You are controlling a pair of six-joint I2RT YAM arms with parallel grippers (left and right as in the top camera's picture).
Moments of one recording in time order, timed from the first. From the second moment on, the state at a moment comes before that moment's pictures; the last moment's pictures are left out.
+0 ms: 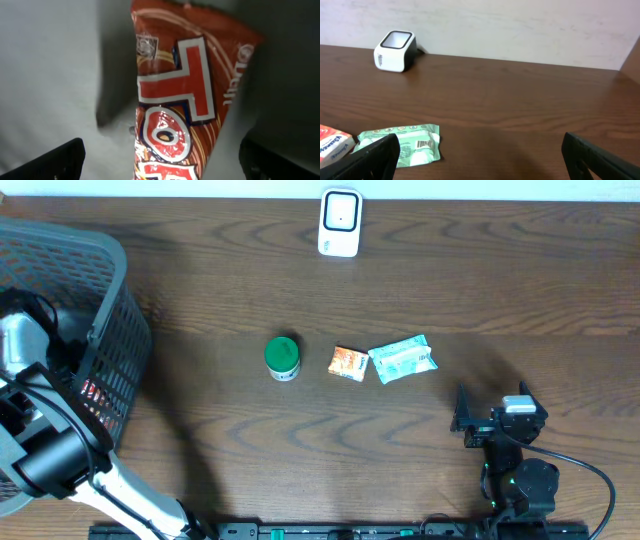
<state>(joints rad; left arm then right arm) 0.63 2.02 1.47 -0.99 -0.14 -0.19 0.03 0.05 0.01 -0.07 0.02 -0.06</state>
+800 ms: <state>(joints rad) 0.63 1.93 1.53 -1.04 -0.25 -0.16 0.03 0.05 0.01 -0.07 0.02 -0.06</state>
